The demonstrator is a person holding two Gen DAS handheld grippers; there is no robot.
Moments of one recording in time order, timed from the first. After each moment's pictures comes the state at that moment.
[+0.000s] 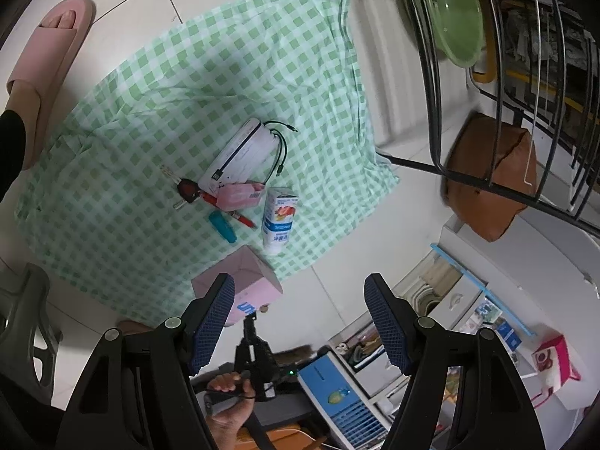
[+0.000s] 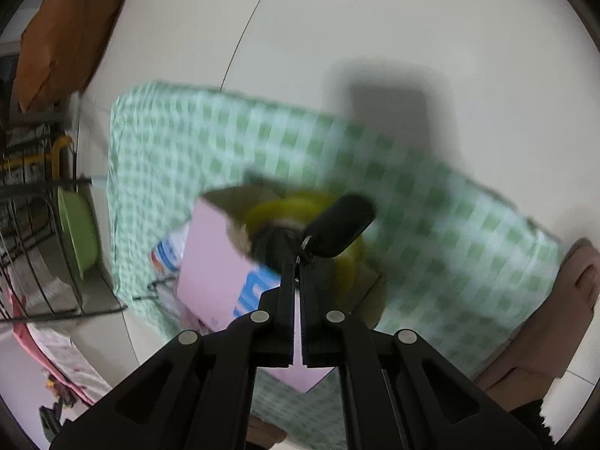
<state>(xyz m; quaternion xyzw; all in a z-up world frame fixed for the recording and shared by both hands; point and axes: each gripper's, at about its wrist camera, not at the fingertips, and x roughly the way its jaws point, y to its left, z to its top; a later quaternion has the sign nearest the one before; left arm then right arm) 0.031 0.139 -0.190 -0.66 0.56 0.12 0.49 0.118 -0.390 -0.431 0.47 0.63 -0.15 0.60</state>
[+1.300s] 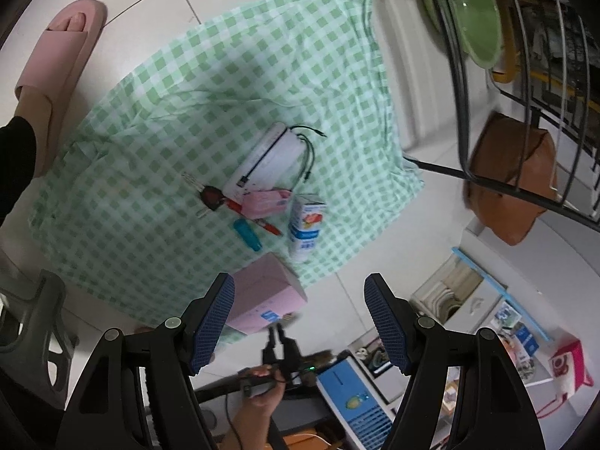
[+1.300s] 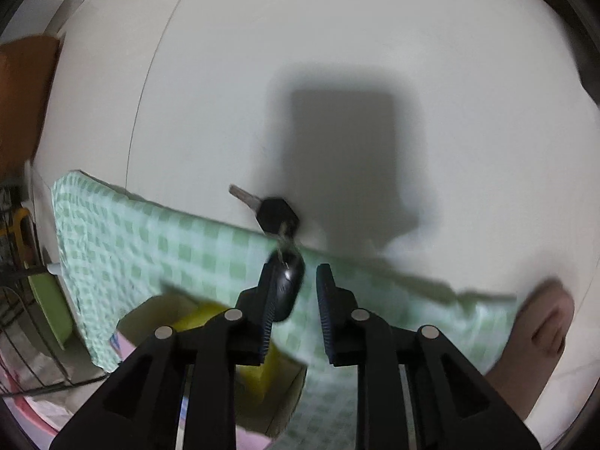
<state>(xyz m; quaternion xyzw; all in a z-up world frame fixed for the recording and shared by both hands) 0.029 0.136 -0.207 -0.63 0.58 0.15 0.48 0.118 -0.488 -0.476 0.45 0.62 -0.27 0.58</state>
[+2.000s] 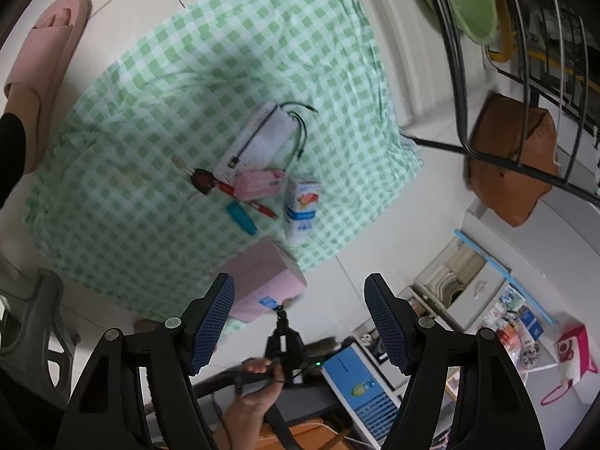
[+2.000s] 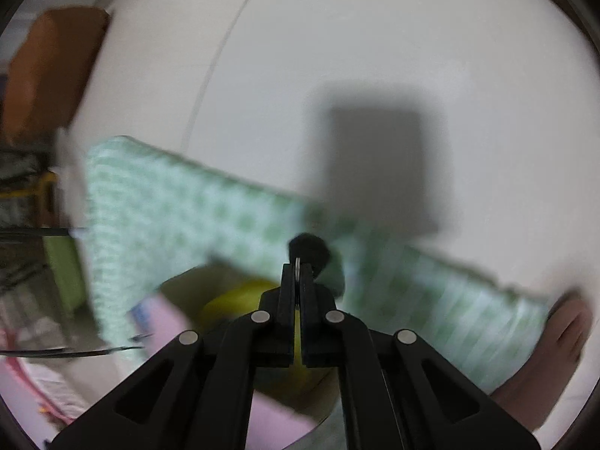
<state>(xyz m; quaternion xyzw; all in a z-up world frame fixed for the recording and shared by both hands) 0.039 0.117 -0.206 -0.63 0.60 0.12 0.48 0.115 -0.452 -0.447 0.47 0.58 -0.21 0.63</state>
